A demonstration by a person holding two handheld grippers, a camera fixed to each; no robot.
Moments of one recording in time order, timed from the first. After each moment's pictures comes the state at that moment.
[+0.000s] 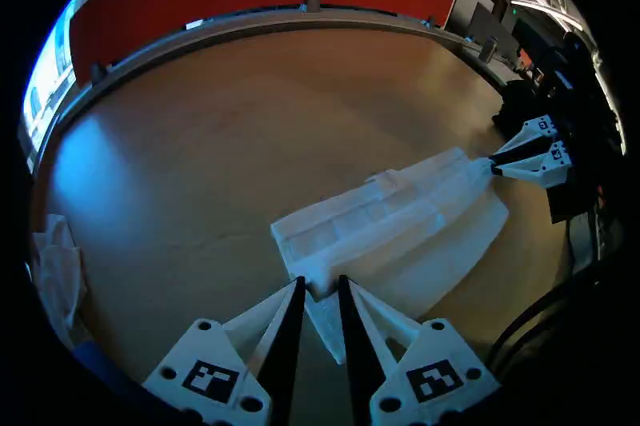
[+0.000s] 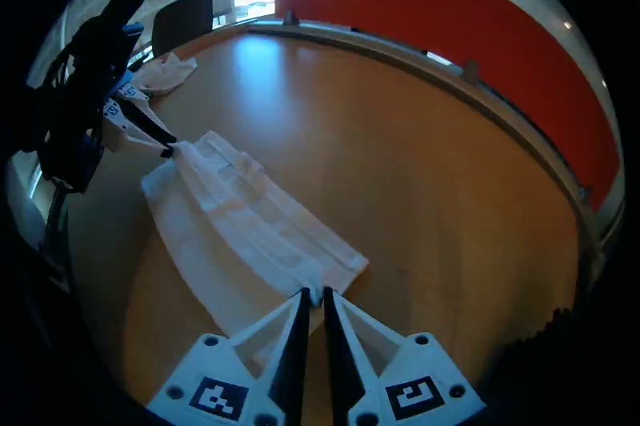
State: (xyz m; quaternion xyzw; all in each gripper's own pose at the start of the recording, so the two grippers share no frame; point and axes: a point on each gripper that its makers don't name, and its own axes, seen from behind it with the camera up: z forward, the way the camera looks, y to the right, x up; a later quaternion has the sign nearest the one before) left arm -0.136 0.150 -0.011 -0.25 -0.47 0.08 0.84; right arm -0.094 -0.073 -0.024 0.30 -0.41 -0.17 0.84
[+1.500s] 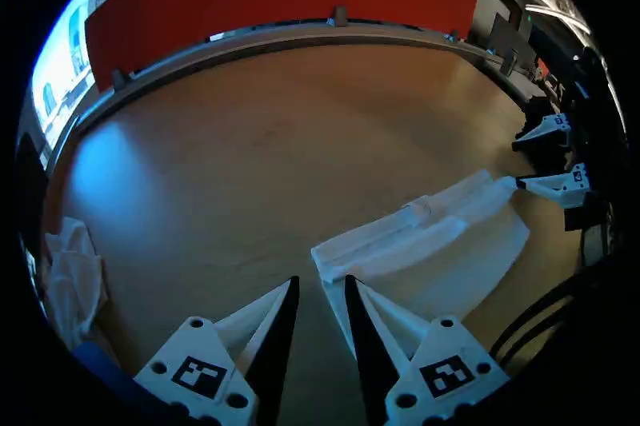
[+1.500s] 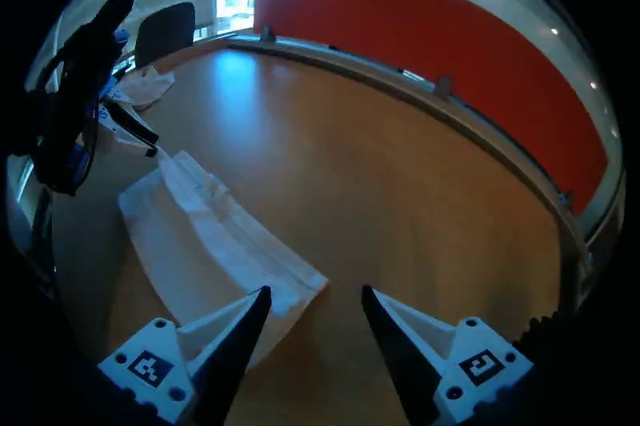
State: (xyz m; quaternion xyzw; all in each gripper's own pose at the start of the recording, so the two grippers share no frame) left arm -0.124 0.129 0.021 -0.20 -0.44 0.09 0.87; right arm -0.078 -0.055 0.005 0.26 -0.37 -0.18 0.87
